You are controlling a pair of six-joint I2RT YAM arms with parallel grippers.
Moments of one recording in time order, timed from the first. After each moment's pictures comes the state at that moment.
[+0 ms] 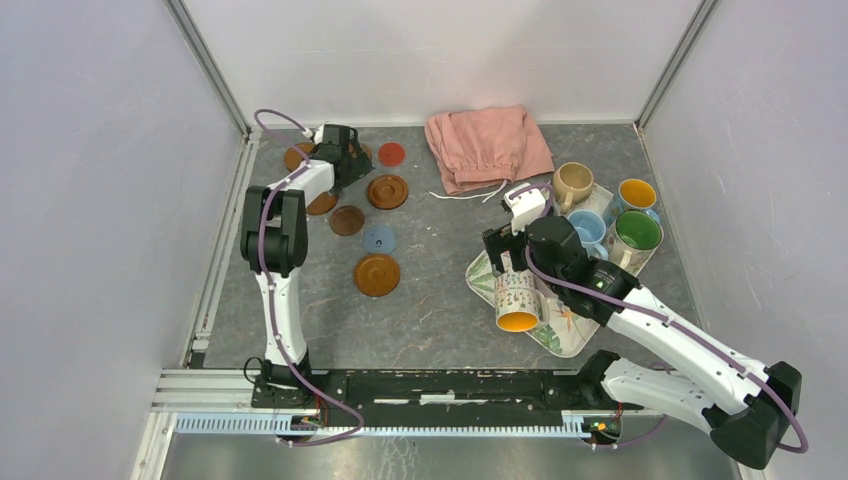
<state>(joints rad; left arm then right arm) -0.15 2.19 1.62 -0.26 -0.17 -0.62 0.78 0.94 0.84 -0.38 0.33 0.08</state>
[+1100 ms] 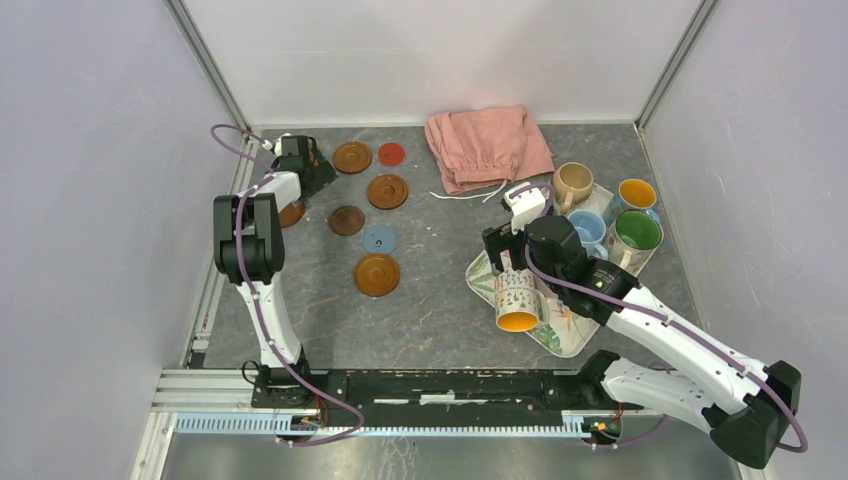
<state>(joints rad) 0.04 2.08 1.42 -0.15 -0.14 -0.55 0.78 0.95 0.84 -0.37 0.33 0.08</state>
